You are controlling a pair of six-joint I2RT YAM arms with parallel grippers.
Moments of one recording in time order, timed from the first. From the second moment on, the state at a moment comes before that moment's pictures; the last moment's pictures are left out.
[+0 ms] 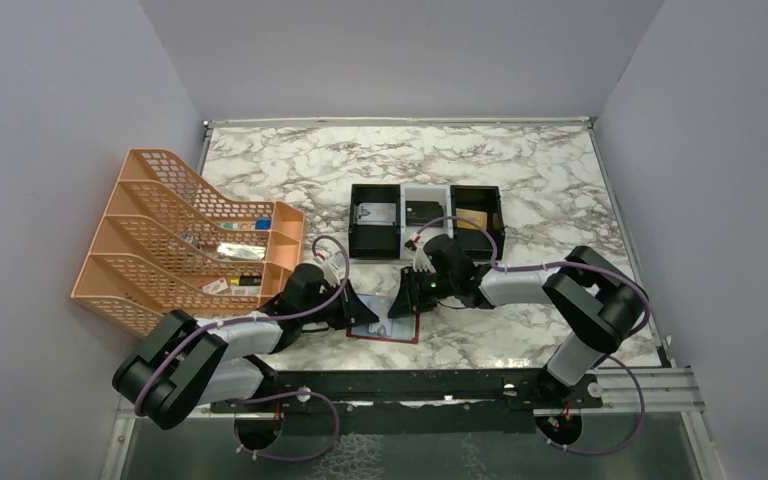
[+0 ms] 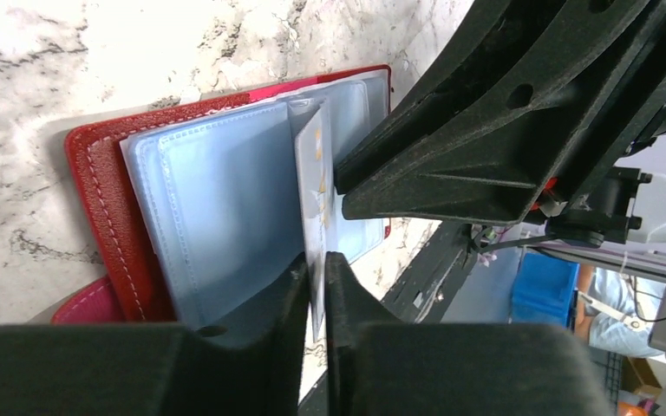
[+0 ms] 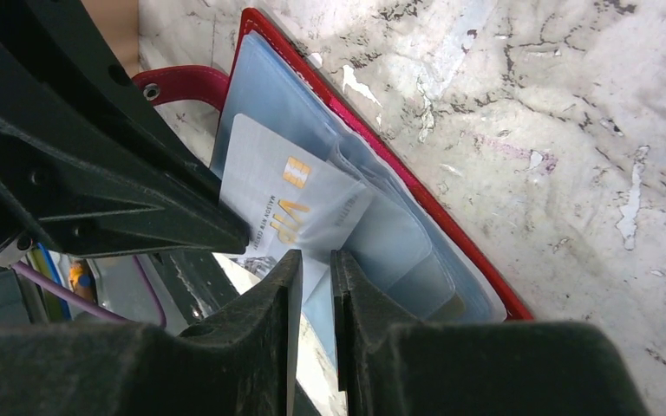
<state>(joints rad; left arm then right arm) -0.59 1.22 0.17 0.46 0.51 -0.92 0.80 1.67 0.66 0.24 -0.49 0.68</state>
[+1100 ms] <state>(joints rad) -0.60 0.77 0.25 0.15 0.34 -0.86 0.67 1.17 0.46 0.33 -0.41 0.71</state>
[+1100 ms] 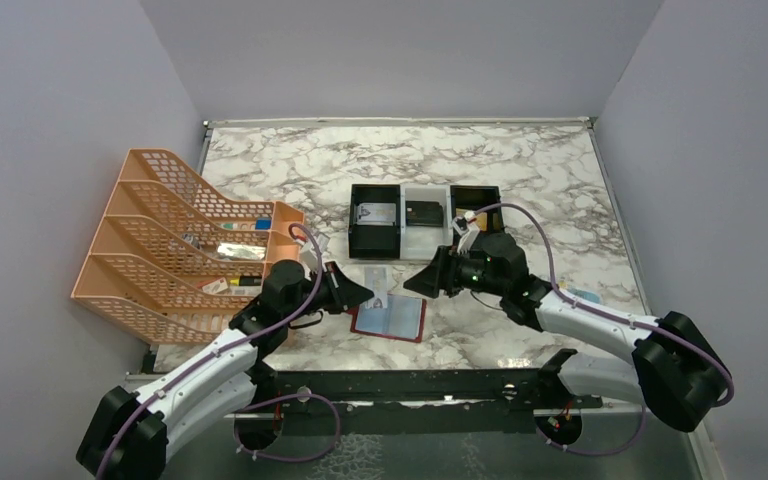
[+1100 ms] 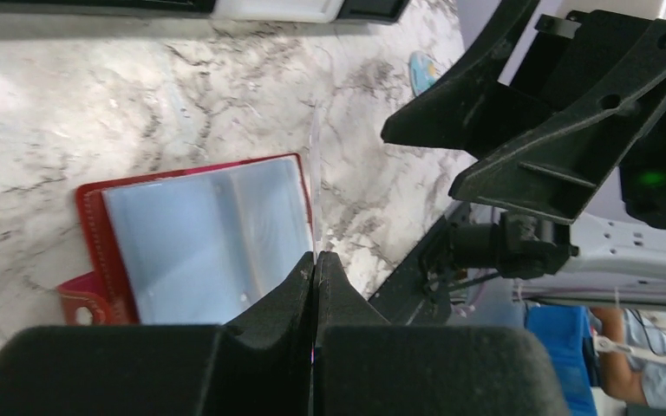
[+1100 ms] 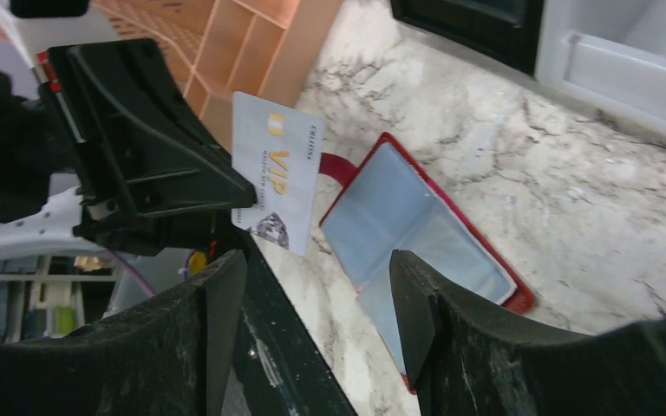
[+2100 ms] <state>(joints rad) -0.60 0.80 0.23 0.54 0.57 -1.04 0.67 1.36 0.49 0.83 -0.81 0.96</state>
